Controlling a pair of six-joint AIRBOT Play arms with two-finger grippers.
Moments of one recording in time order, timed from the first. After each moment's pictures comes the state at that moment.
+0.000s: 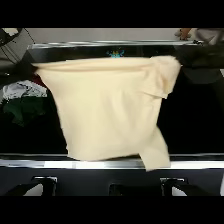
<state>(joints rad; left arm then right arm) 0.13 -1.17 1.35 1.09 -0.89 -1.46 -0.01 -1.32 1.75 -1.35 1.15 1.68</state>
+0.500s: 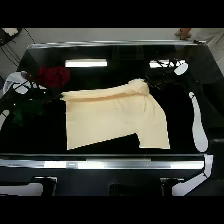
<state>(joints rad) 0.13 -1.55 1.28 0.97 -0.89 -1.47 -0.02 -1.81 1.74 -0.95 0.95 1.70</state>
